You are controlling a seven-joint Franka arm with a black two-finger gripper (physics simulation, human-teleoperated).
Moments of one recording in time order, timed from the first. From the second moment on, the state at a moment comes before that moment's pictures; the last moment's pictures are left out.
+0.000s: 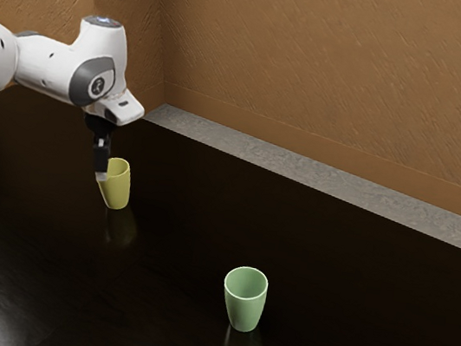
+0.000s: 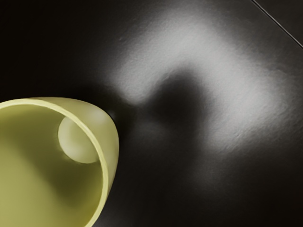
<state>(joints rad) -0.05 0.31 0.27 -1.82 0.05 2.09 1.02</state>
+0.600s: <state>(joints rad) -0.03 0.39 0.27 -1.81 0.03 2.14 1.08</state>
